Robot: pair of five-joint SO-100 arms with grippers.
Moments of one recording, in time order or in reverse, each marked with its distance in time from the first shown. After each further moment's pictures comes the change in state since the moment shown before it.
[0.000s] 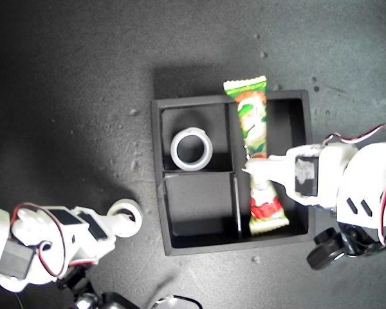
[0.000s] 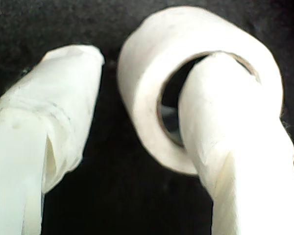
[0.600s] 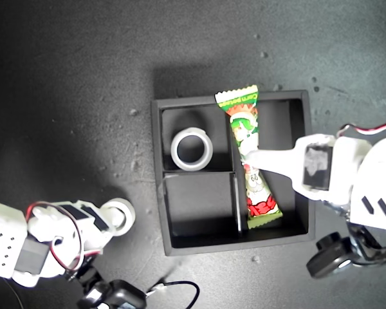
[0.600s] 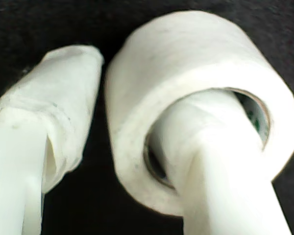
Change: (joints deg) arm 0 -1.6 -6.0 0.4 -0.7 -1.8; arm 1 0.8 0.0 -22.0 17.9 15.7
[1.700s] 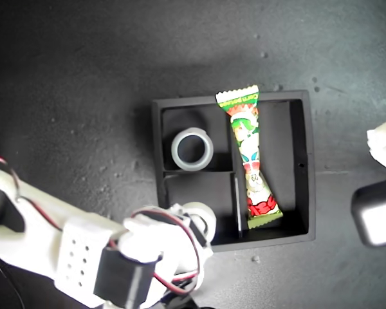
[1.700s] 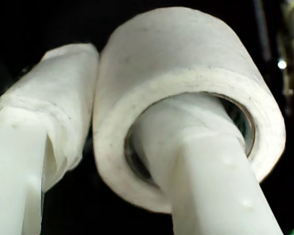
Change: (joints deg) arm 0 -8.8 -49.8 -114.3 60.0 21.6; arm 1 4.7 14.4 -1.0 32.4 44.5
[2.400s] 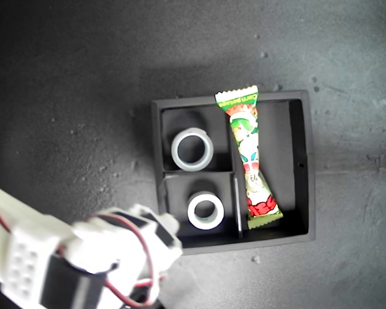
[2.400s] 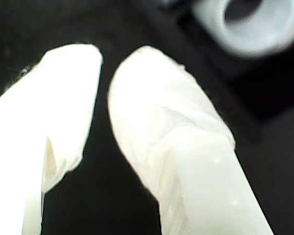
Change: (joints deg) arm 0 -3.2 37.7 44.5 0.4 -9.2; arm 1 1.1 36.0 38.4 -12.2 4.8
